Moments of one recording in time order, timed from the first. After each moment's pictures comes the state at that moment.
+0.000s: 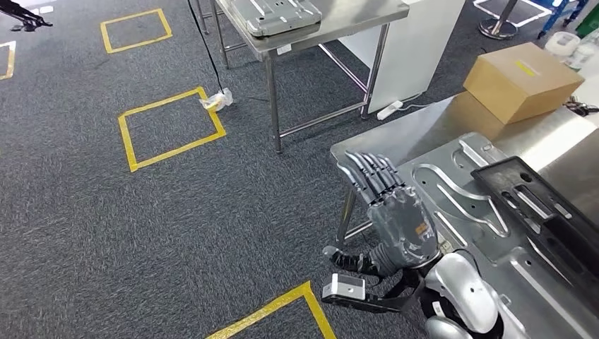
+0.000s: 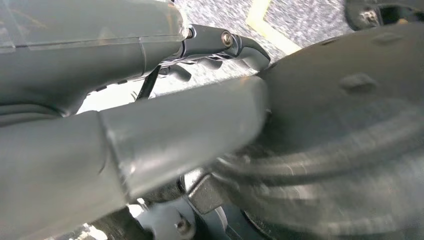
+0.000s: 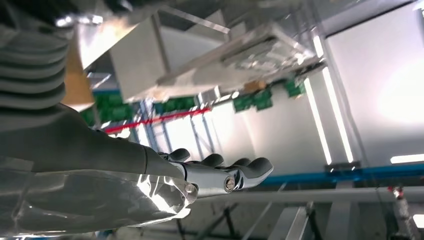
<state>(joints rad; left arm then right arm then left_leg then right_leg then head) 0.05 0.10 -0.84 0.02 0.90 -0.24 -0.09 -0.48 -0.29 0.83 -1.63 0.89 -0.11 -0.09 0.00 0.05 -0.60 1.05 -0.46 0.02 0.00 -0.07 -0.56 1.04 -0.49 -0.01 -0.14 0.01</state>
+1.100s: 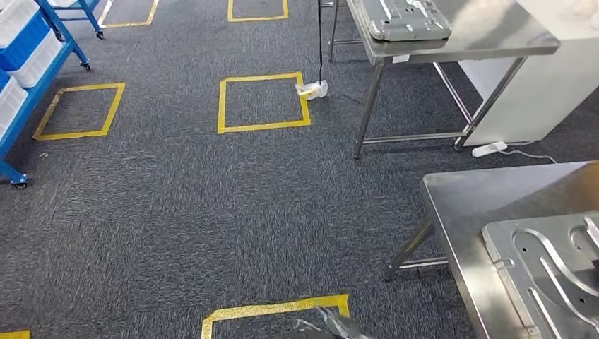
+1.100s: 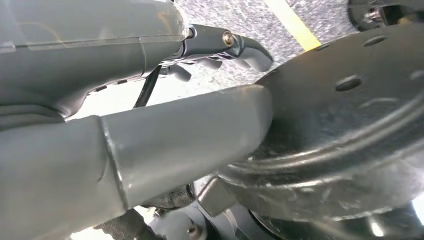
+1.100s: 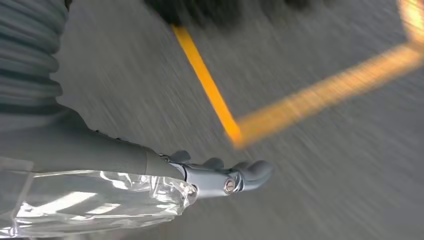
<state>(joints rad) 0.04 0.11 -0.84 0.02 0.83 -0.28 -0.07 -0.25 0.02 0.90 -0.53 0.45 0.09 -0.03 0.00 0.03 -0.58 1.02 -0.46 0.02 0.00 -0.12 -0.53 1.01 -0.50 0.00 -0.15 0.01</state>
